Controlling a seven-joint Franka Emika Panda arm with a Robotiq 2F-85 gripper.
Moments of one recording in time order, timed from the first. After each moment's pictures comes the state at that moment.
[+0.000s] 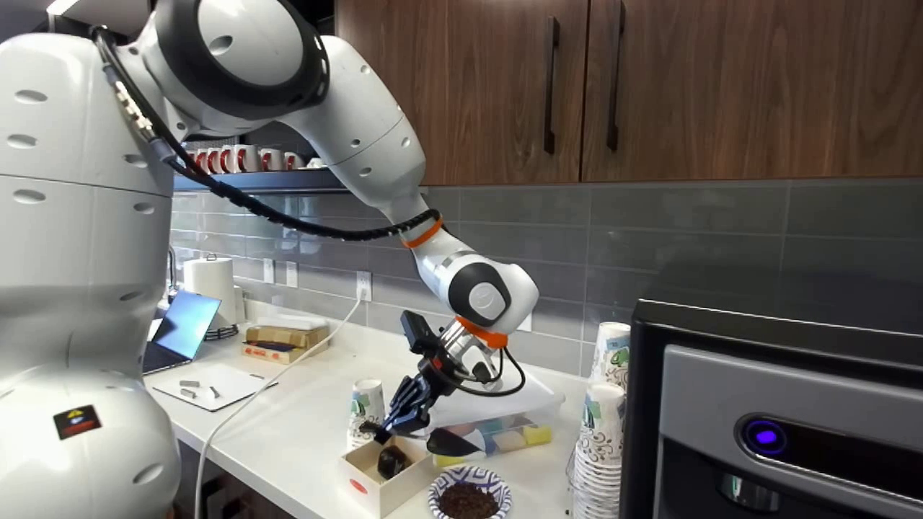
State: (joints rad) arm -0.11 0.10 -0.12 -2.30 0.36 1.71 0.26
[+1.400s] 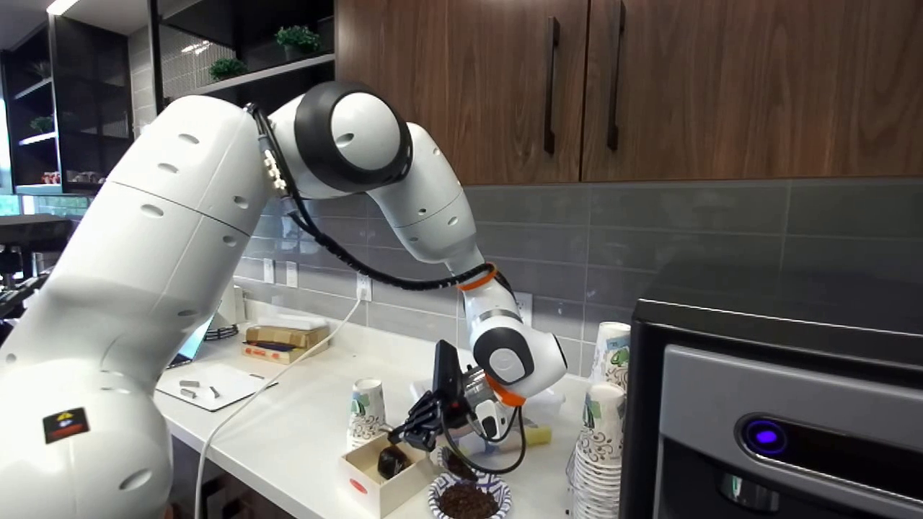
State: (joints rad) arm -0.16 0.44 -0.11 -2.10 0.73 1.68 0.11
